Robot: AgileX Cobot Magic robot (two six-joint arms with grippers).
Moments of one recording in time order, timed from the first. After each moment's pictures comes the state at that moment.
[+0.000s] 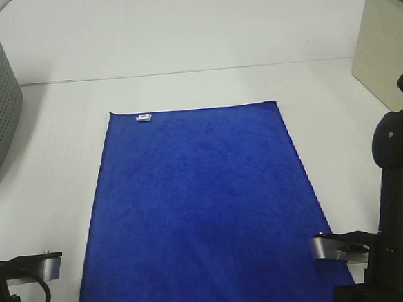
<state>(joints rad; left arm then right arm) -0.33 1.83 -0.61 -0.53 1.07 0.35 0.28 1.98 -0.65 0.50 1.11 -0.35</state>
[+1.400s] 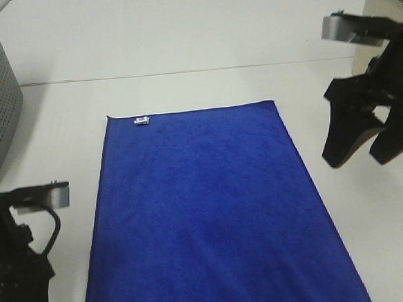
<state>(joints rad) -0.33 1.69 -0.79 -0.51 1.18 0.38 0.18 1.52 -1.08 0.38 1.15 -0.17</state>
